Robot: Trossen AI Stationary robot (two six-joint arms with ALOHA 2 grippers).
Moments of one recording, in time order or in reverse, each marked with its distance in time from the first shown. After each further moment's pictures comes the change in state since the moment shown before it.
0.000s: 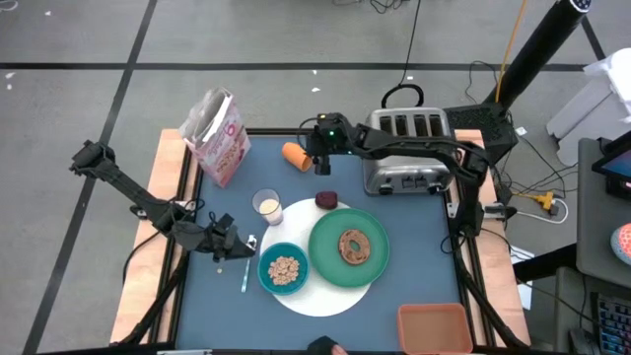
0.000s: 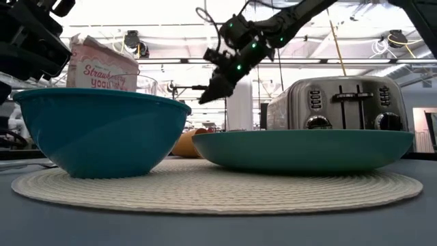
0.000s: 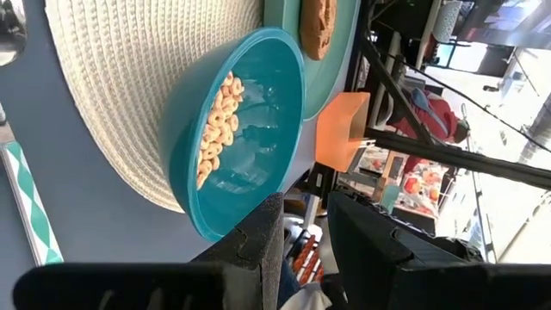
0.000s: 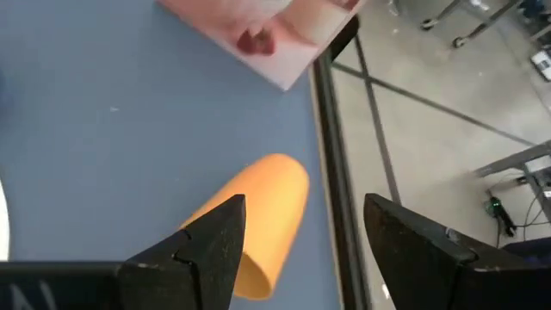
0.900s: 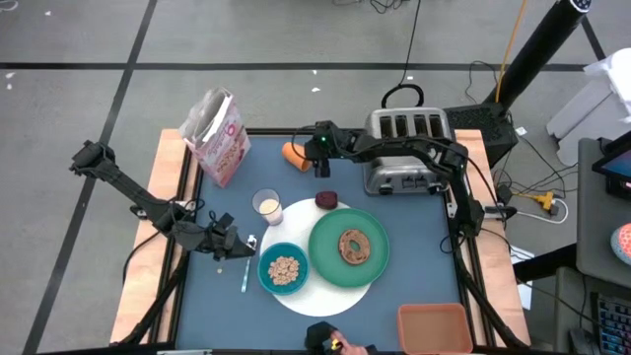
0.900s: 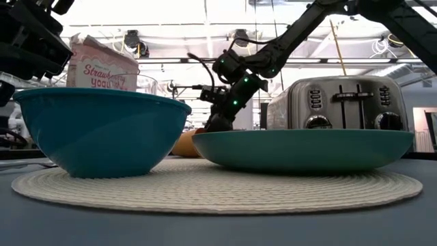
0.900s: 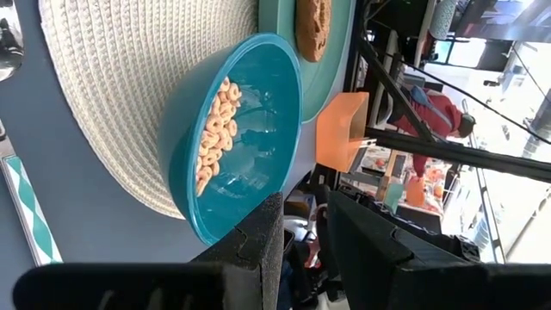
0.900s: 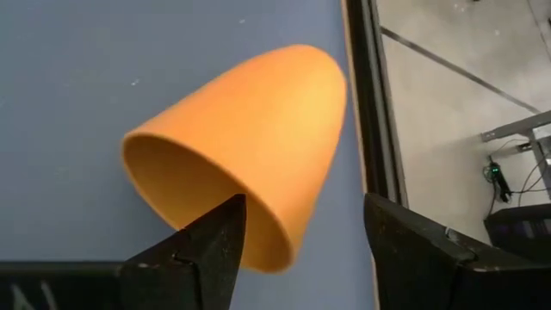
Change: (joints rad) left arm 0.001 0.000 0.000 0.000 -0.008 0.039; right arm -0.047 0.195 -0.001 0.088 0.052 -0.071
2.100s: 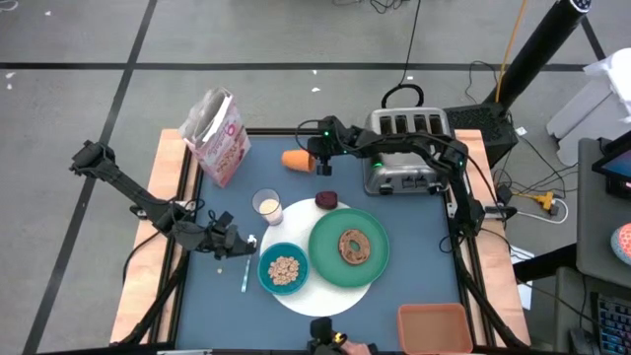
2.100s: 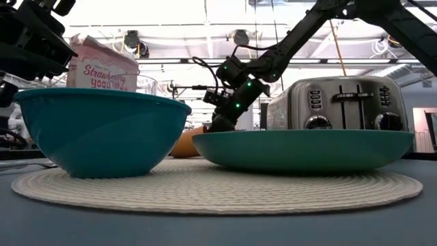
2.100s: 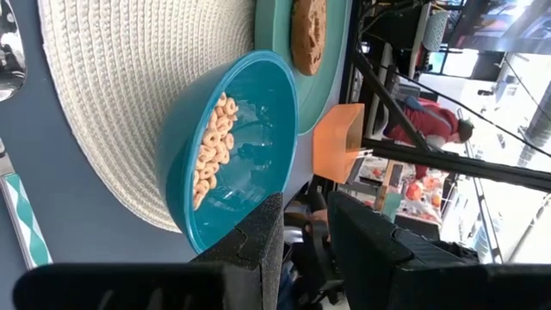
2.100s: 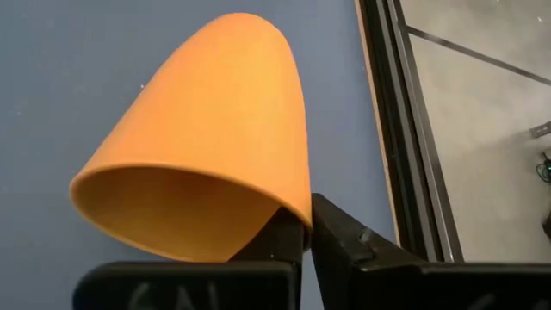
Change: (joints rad) left arm 0.000 0.000 0.000 0.001 -0.037 0.006; right arm -0.050 0.013 -0.001 -0.006 -0.133 0.057
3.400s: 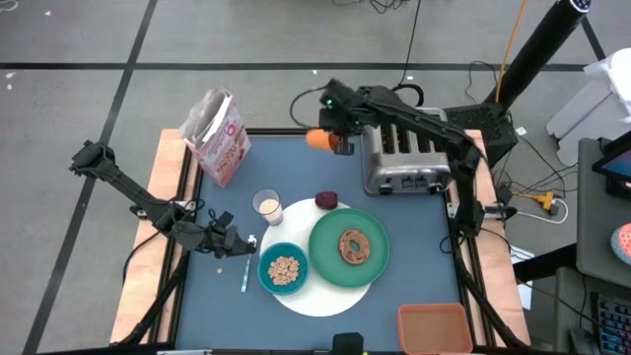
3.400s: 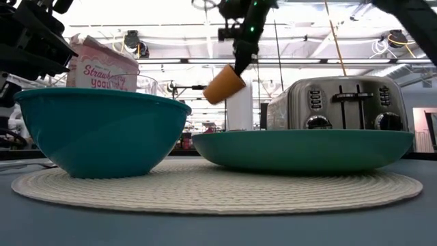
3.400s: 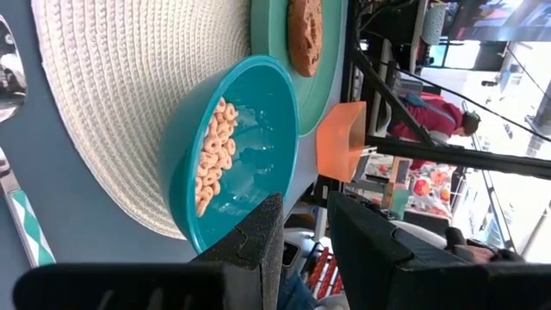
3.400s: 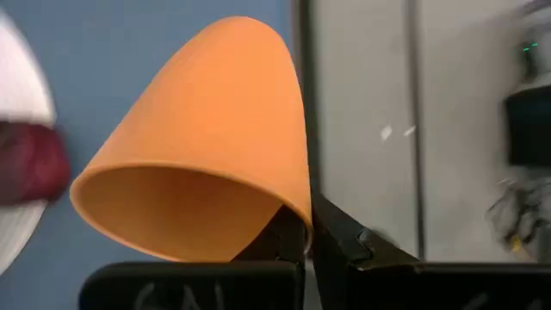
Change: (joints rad) left arm 0.000 0.000 0.000 0.000 -0.006 0.053; right arm 0.052 -0.128 0.679 -1.163 0.266 0.077
